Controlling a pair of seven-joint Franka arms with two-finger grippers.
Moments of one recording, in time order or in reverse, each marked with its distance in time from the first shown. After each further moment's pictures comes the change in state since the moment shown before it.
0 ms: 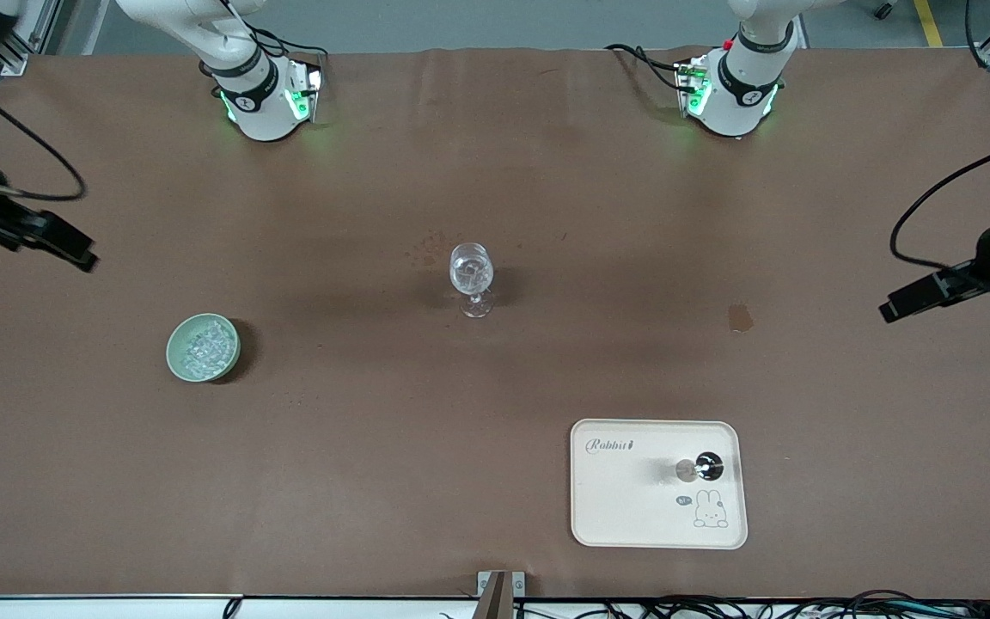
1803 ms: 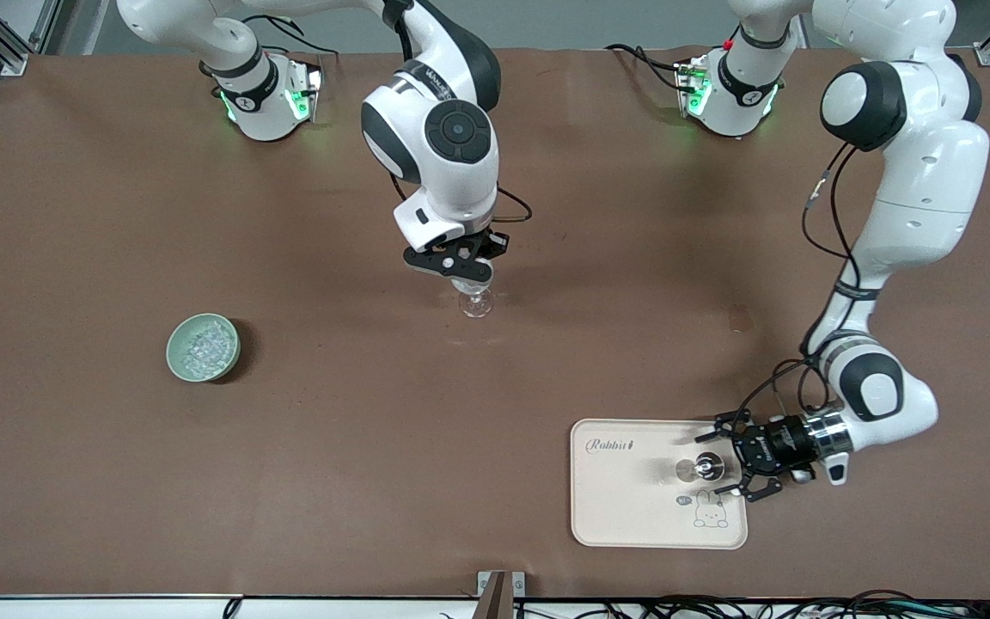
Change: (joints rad) left arm -0.031 0.809 0.135 -0.006 -1.158 0.613 -0.426; right arm 0.713 0.421 0.063 -0.052 0.066 0.354 0.764
